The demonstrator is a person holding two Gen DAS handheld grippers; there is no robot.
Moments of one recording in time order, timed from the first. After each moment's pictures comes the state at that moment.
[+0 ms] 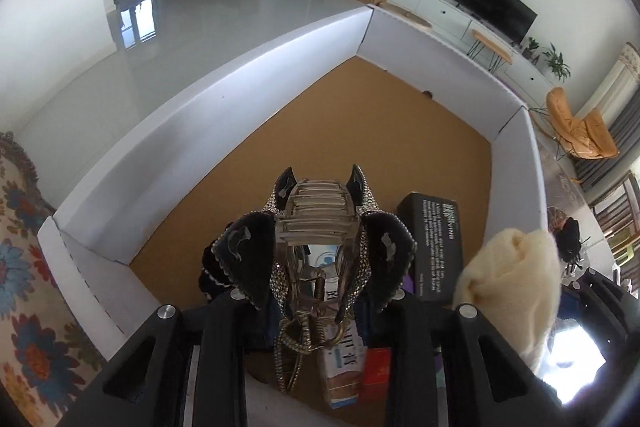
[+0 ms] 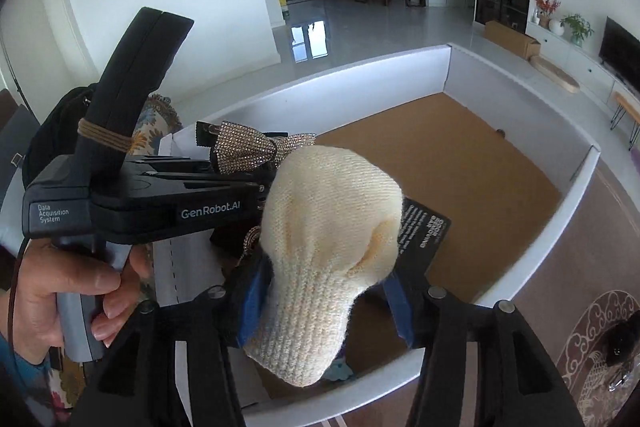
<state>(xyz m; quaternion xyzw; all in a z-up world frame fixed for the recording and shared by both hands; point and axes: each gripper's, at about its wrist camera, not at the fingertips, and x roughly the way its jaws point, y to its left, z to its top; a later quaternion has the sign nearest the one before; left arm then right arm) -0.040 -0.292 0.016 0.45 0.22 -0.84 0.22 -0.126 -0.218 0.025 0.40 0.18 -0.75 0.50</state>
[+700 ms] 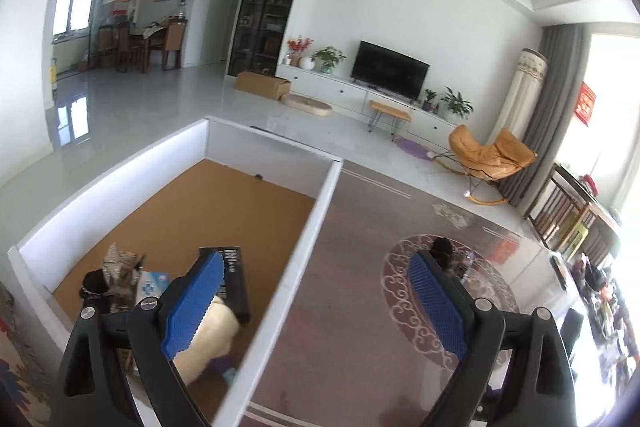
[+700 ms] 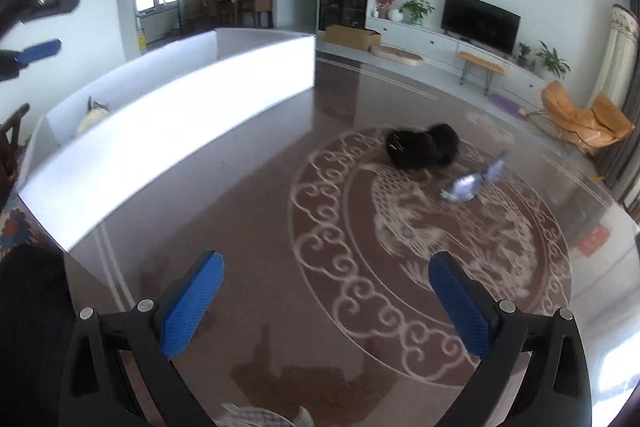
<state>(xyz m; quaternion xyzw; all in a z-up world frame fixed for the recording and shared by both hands) -0.018 -0.101 0.109 0.27 0.15 -0.95 0.08 -0.147 0.109 -0.029 0.37 0.14 -0.89 0.24</state>
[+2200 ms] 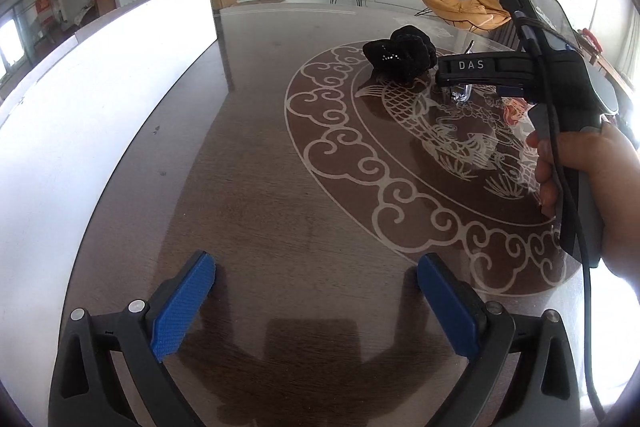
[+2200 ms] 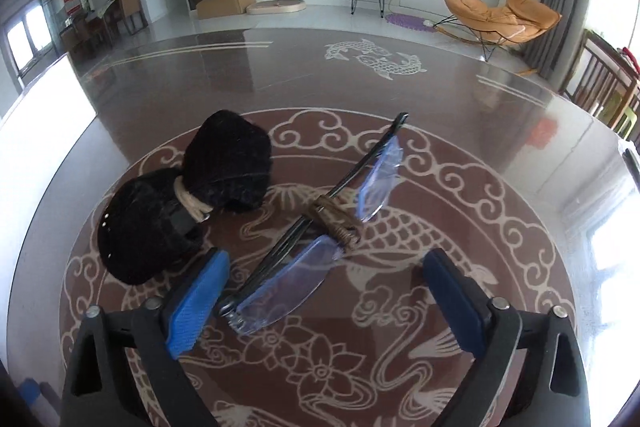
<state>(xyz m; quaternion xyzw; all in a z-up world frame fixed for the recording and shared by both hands) -0.113 0.048 -0.067 0.45 0.03 -0.89 0.04 -0.351 0.158 -0.077 0.45 0.03 -0.89 0.06</state>
